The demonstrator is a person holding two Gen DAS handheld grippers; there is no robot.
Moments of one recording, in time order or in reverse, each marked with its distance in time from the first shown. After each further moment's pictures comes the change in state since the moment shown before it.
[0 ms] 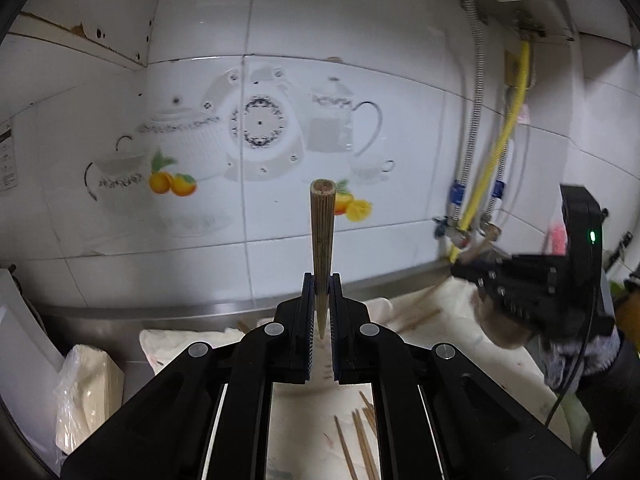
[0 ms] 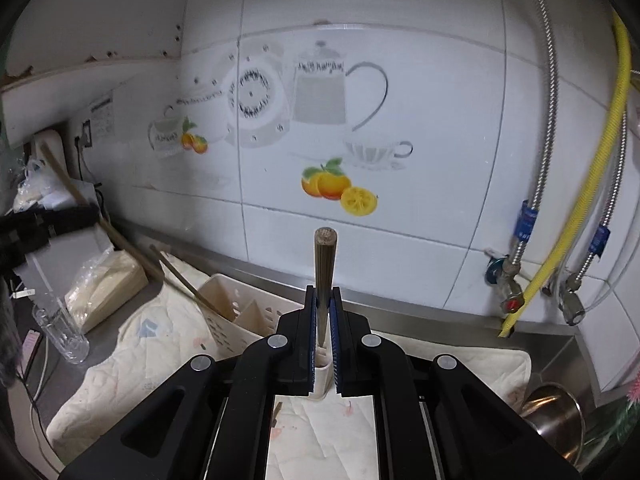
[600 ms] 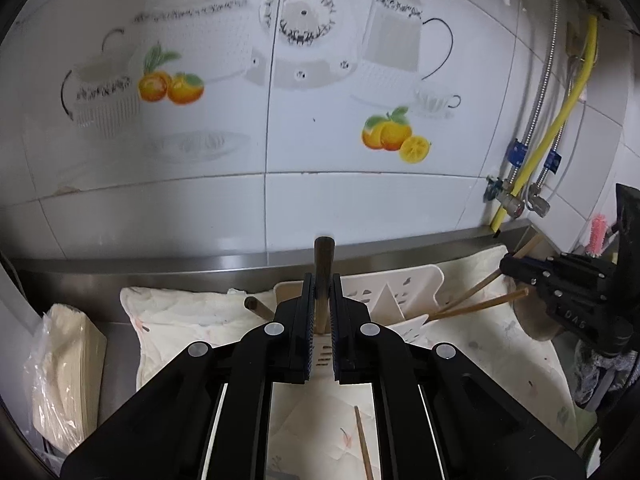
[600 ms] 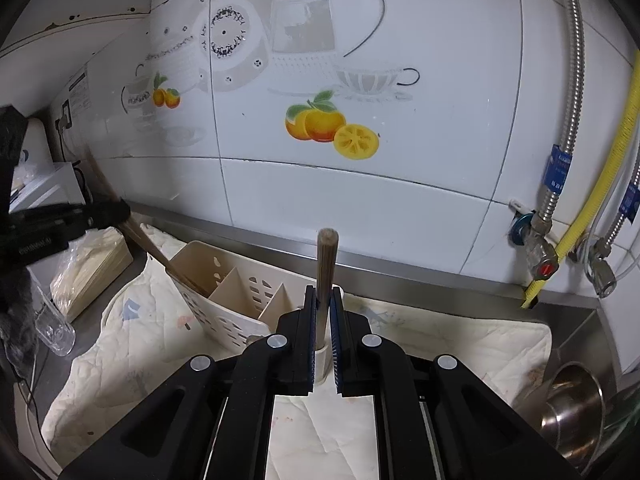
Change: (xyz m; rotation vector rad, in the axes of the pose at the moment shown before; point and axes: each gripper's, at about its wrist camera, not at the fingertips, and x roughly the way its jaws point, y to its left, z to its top) left arm 0.090 0.034 -0.032 -0.087 0.183 0.036; right arm 0.049 -0.010 -0.019 0.046 0.093 0.009
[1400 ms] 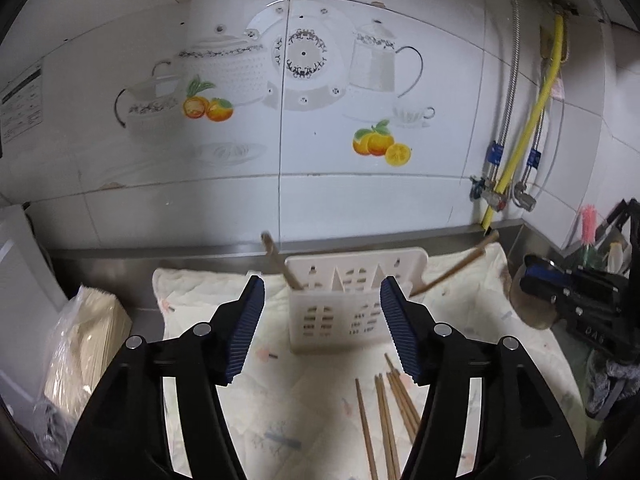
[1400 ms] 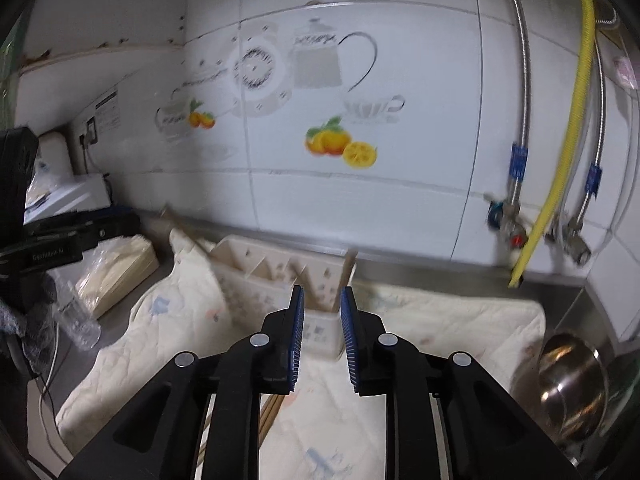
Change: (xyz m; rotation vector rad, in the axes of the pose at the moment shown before) left arm -0.073 -0.015 -0.053 0.021 -0.106 0.061; right arm -0.070 0.021 -0.061 0.021 -0.081 0.037
